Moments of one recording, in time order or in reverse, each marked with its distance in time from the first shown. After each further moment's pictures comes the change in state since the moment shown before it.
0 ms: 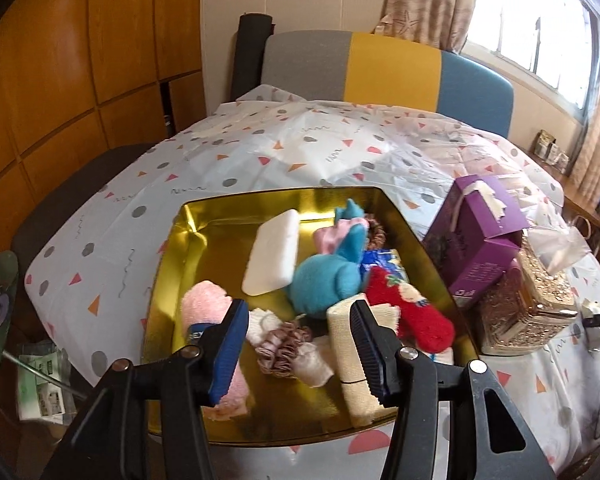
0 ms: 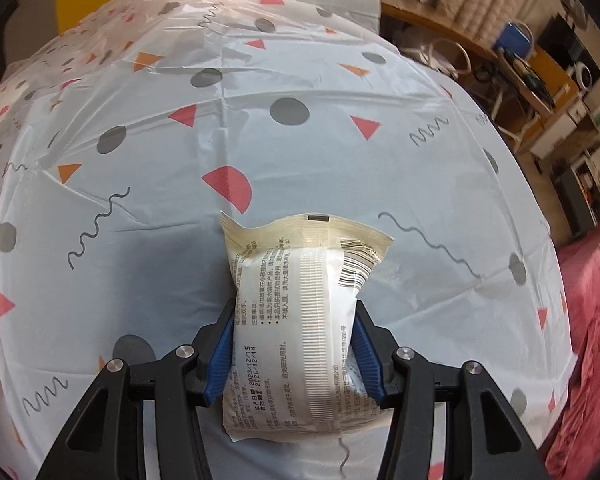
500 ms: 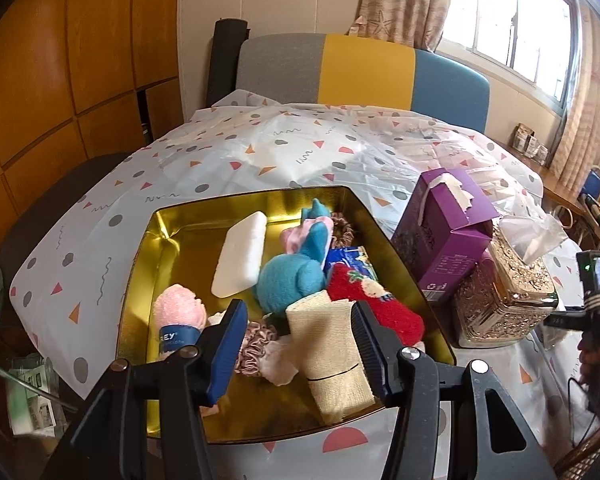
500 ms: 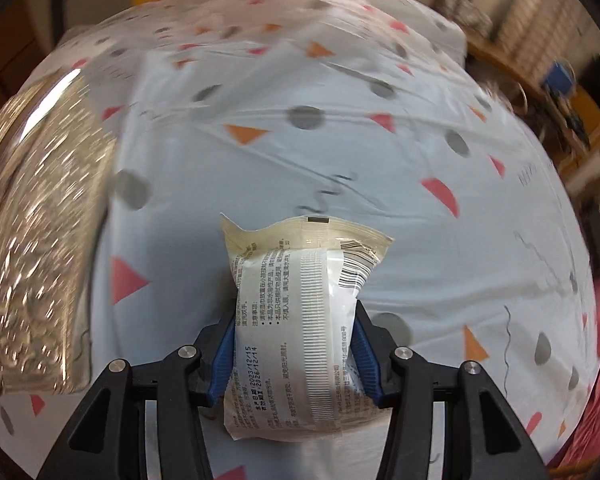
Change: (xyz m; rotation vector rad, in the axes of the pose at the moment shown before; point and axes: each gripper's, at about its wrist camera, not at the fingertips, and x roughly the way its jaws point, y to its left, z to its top) left arm -0.003 -0.019 -0.004 0.043 -0.013 -0.065; right arm -0.033 0.142 -0.035 -0.219 -0.114 0.090
